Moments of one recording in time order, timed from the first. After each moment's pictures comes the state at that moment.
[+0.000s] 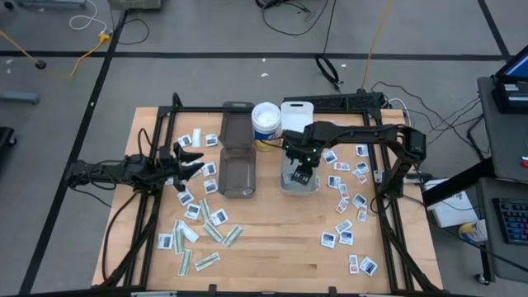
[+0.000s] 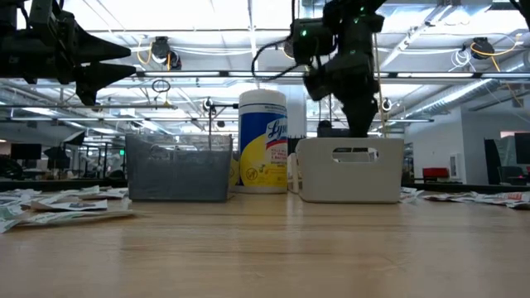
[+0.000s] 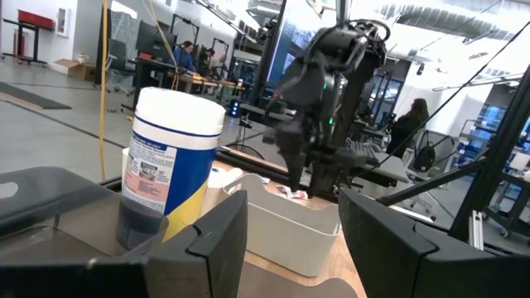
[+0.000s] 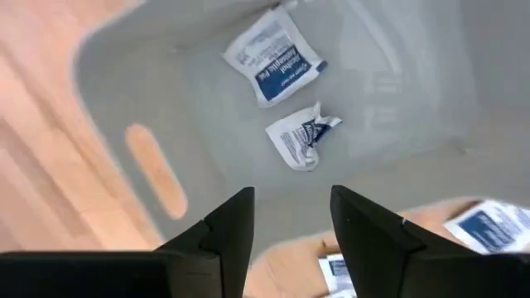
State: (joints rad) left arm -0.07 0.01 0.02 0.13 -0.32 -0.24; right arm -0.23 1.74 1.37 -1.15 -0.16 0.25
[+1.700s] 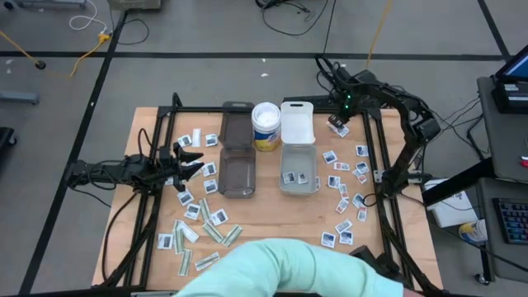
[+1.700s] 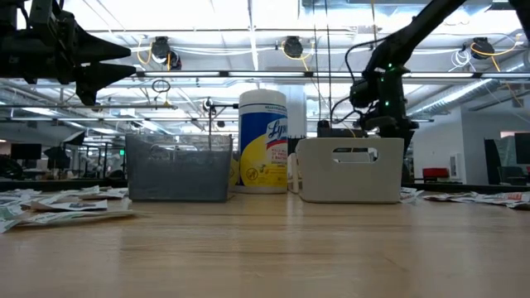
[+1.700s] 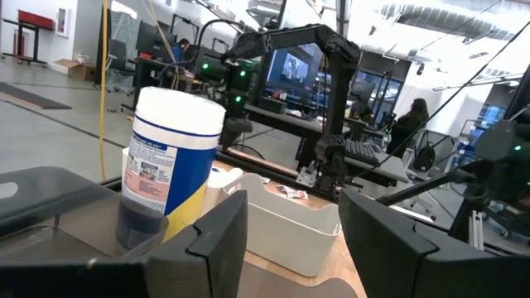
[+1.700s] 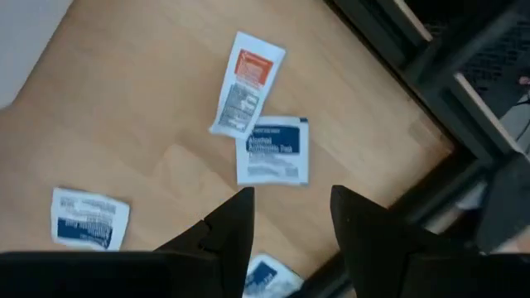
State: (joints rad) left arm -0.07 0.01 0.02 0.13 -0.32 -0.24; right arm -1.04 1.76 1.34 -1.13 0.08 -0.18
